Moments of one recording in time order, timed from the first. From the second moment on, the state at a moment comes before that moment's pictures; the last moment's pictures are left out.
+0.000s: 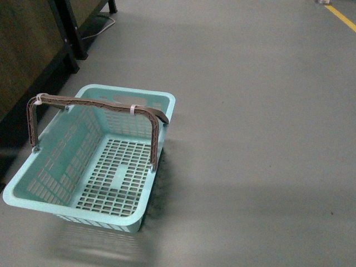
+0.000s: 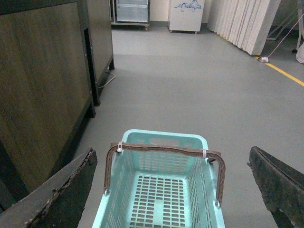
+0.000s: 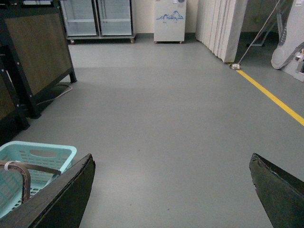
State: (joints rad) left arm 0.00 0.00 0.02 0.00 0.00 -0.01; right arm 0.00 0.00 0.01 0.00 0.00 0.00
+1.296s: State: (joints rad) left arm 0.13 1.94 0.60 0.83 0.12 -1.30; right arm 0.00 0.00 0.01 0.00 0.00 0.00
